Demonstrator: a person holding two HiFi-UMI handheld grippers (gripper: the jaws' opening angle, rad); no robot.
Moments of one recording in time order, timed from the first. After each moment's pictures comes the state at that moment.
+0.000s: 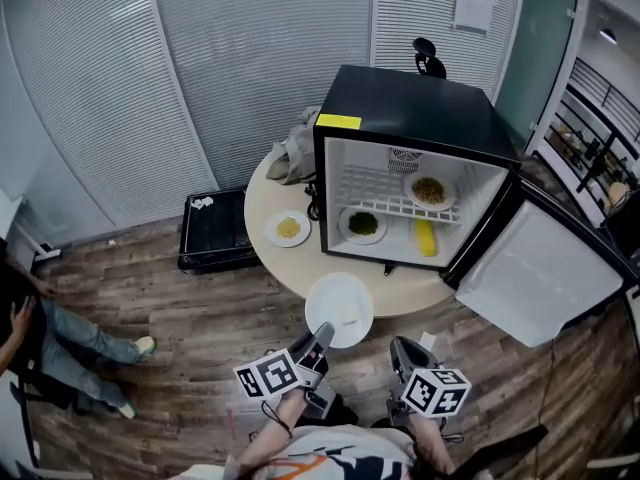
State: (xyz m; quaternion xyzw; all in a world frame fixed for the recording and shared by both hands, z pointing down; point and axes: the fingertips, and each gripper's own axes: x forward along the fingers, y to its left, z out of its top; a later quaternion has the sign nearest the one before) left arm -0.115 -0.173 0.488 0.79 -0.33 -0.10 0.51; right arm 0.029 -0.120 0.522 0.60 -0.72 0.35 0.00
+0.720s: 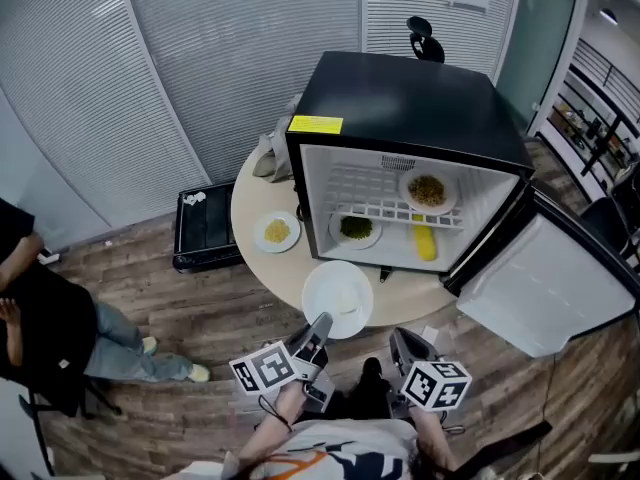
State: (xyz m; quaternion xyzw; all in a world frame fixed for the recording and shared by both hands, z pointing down) left arm -0.080 -0.242 0.493 0.78 -0.33 -0.09 0.52; right arm 0.061 -0.184 0.535 0.59 -0.72 0.36 0.00
